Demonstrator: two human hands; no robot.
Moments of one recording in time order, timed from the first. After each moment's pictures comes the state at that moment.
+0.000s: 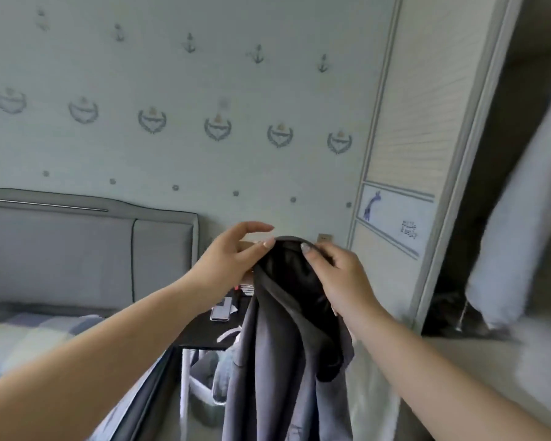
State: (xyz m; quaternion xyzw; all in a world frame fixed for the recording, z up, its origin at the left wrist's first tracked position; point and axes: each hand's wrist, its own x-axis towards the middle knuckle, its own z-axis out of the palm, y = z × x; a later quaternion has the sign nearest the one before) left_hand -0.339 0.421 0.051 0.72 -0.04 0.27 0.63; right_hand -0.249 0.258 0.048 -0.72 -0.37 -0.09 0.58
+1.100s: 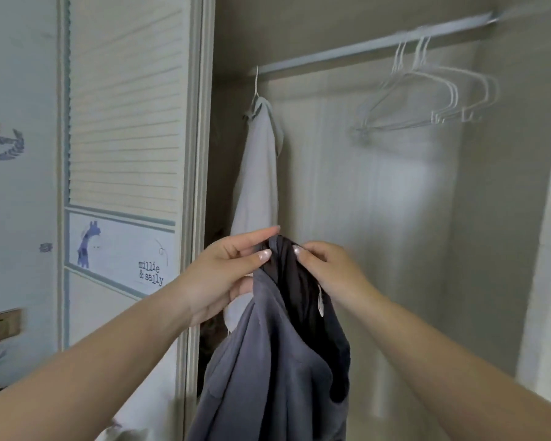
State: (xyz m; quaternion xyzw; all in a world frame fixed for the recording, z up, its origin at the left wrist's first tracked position) left_hand 0.082 0.173 0.116 0.51 -0.44 -0.16 0.72; right_hand 0.024 -0.012 0.119 -0.84 -0.04 -0.34 0.43
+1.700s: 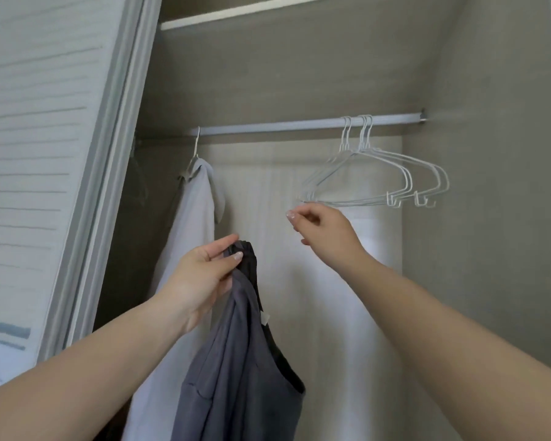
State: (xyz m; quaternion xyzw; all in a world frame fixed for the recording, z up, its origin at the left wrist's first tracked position) left_hand 0.198 0.044 0.228 0.45 -0.38 -0.07 0.80; right_hand 0.102 -0.113 0.292 -0.81 -0.04 -0.51 0.30
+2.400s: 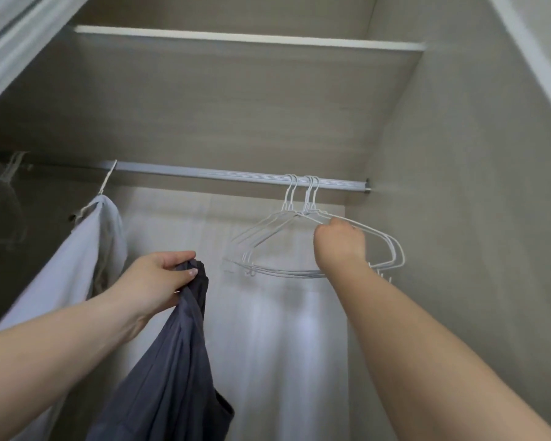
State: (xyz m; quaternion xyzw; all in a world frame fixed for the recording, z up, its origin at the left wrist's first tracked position) left_hand 0.288 -0.100 0.332 0.45 -0.43 0.01 0.78; right_hand 0.114 -0.272 0.428 -0.73 0.38 -0.45 -0.33
